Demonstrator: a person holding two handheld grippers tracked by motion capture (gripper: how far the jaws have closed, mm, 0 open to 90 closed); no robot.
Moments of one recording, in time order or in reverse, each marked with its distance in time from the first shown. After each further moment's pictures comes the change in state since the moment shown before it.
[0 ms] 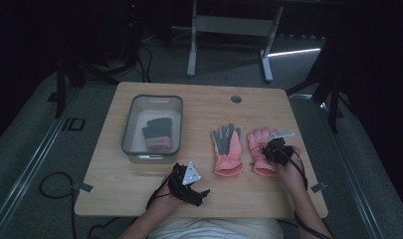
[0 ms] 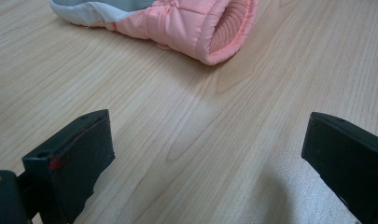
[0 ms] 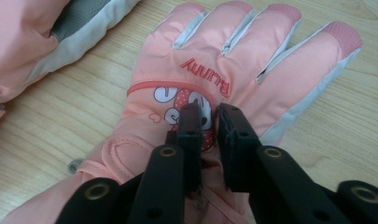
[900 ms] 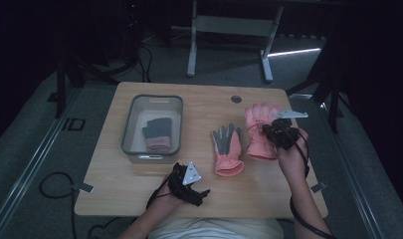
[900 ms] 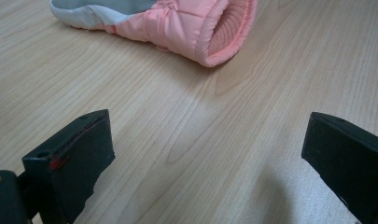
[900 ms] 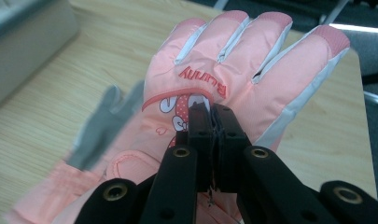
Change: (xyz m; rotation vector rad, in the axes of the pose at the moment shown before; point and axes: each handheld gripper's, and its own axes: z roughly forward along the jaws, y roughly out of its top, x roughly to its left) left arm 0.000 0.001 0.000 0.000 0.000 0.002; right arm 0.025 0.073 -0.094 -0.214 0.025 0.067
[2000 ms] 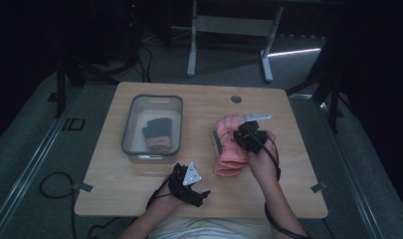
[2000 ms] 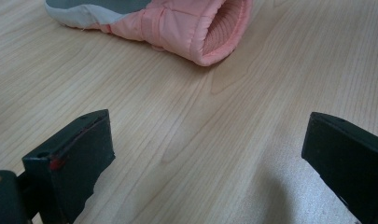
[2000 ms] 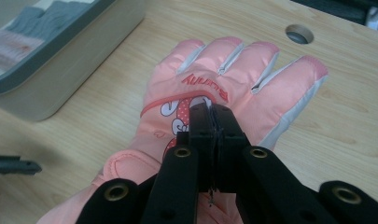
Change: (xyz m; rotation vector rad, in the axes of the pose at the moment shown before) left arm -0.002 0.000 0.000 -0.001 -0.011 0.002; right arm 0.077 0.007 0.024 0.082 0.073 -0.053
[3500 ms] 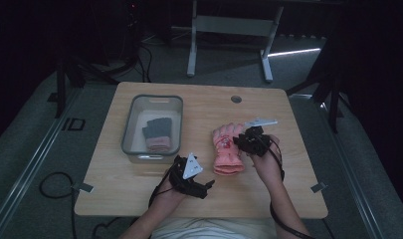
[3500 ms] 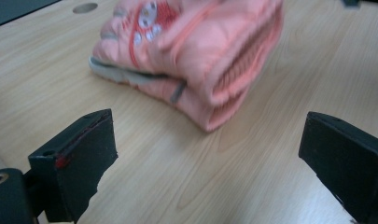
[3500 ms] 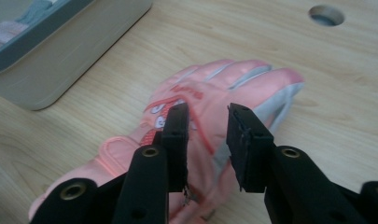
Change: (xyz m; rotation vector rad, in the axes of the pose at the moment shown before) left arm 0.005 0.049 -0.030 -0.096 0.032 -0.079; right arm -0.029 -0.024 0.020 -0.023 0.118 0.023
